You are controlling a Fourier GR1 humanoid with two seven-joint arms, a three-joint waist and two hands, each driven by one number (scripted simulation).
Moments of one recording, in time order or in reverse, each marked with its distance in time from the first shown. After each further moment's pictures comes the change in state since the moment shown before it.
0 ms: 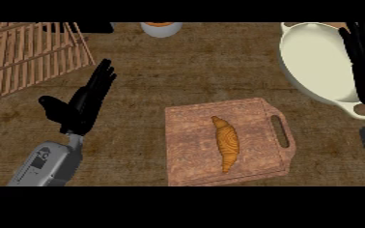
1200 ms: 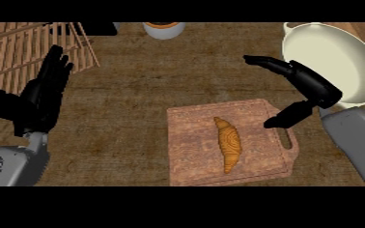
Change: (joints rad) left arm 0.052 0.086 0.144 -0.220 -0.071 0.194 0.195; right arm -0.160 -0.050 0.354 0.299 0.426 0.444 -0.541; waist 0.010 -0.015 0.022
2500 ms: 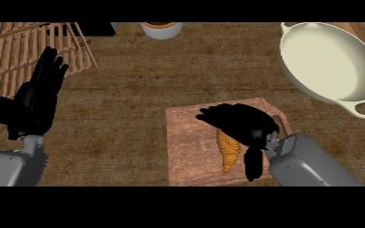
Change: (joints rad) left arm 0.031 -0.061 0.088 -0.030 -0.073 -0.060 0.033; right arm 0.033 0.168 0.282 -0.328 0.364 0.431 0.704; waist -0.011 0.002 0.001
